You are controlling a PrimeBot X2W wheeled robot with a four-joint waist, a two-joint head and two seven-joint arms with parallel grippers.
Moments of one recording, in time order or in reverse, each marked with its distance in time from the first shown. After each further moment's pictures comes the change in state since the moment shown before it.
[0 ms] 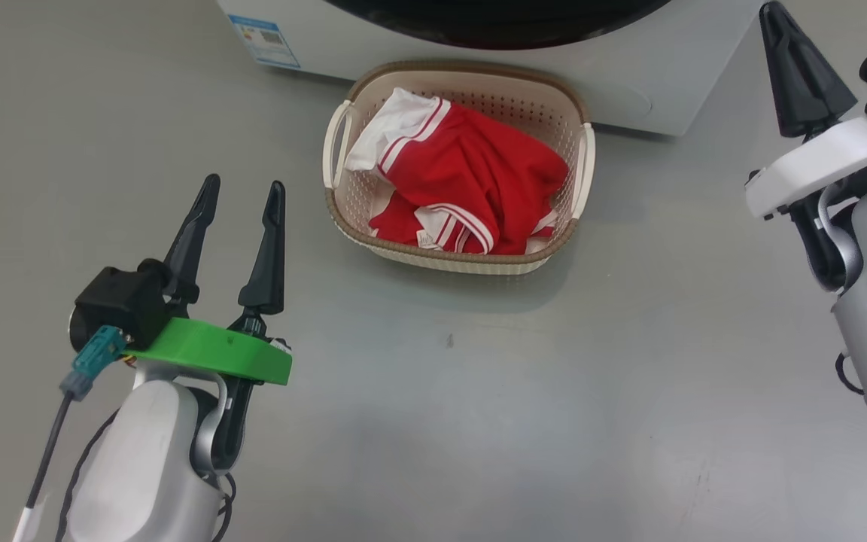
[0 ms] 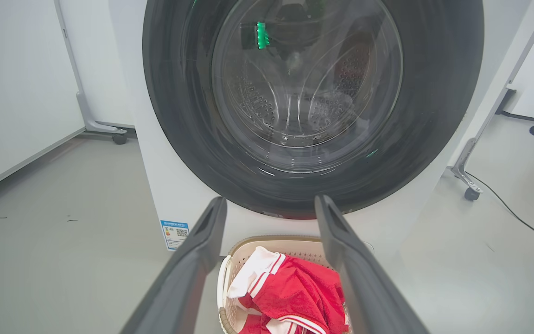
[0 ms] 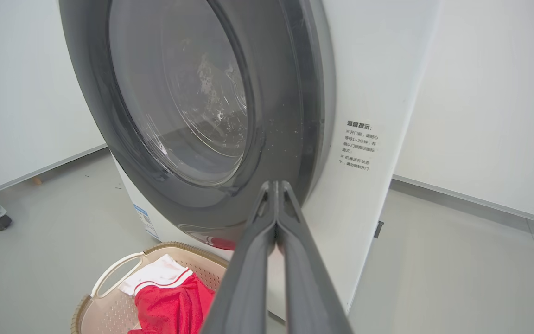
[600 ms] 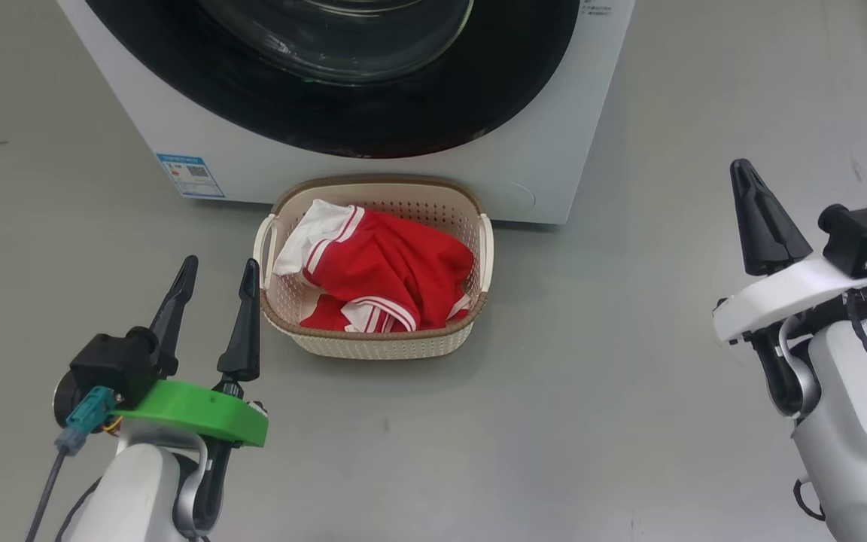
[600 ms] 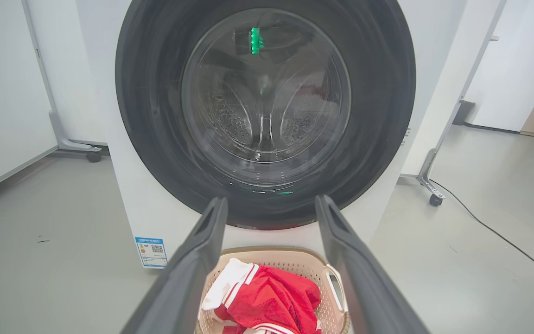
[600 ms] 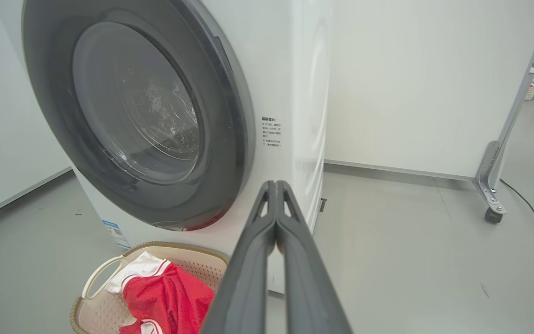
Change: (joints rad) left arm 0.126 0.037 0.031 0.026 0.008 0.000 0.000; right arm 0.289 0.084 -0.094 -0.092 0.024 -0.046 0.000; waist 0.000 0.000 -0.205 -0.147
